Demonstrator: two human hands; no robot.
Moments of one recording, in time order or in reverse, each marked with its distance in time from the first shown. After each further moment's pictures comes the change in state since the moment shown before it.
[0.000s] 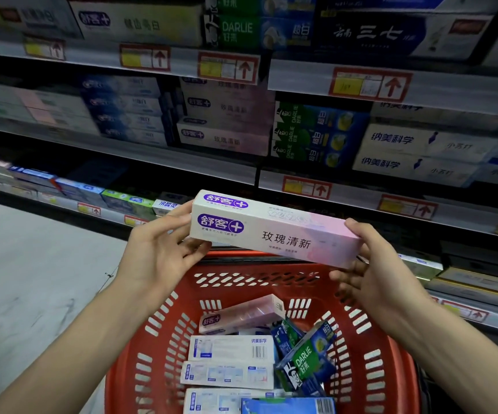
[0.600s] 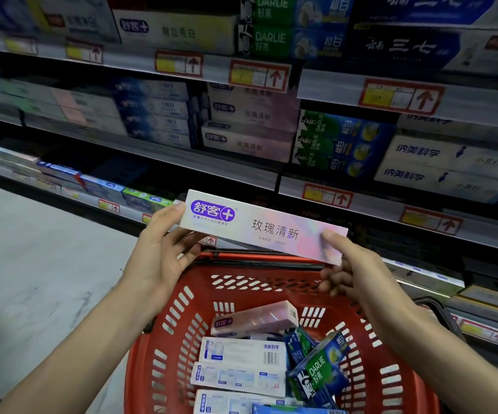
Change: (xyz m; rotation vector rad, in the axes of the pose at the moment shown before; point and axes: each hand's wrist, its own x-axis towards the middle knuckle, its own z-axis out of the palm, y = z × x) left_hand -0.004 0.008 -0.025 0.044 0.190 0.138; right_hand -0.004 0.006 0.036 -0.325 -0.132 -0.160
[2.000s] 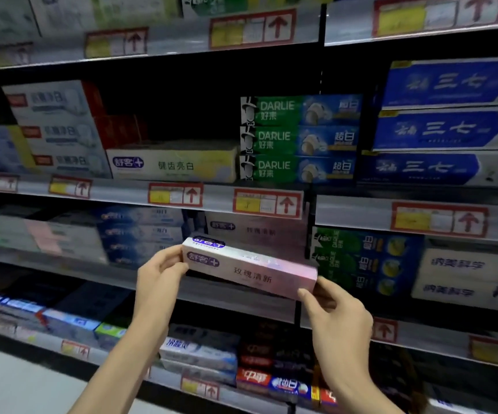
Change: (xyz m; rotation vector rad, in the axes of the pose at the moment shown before) left_hand 0.205 0.082 0.038 0.441 0.108 0.483; right_hand 0.160 -0.059 0.102 -0.196 0.579 -0.494
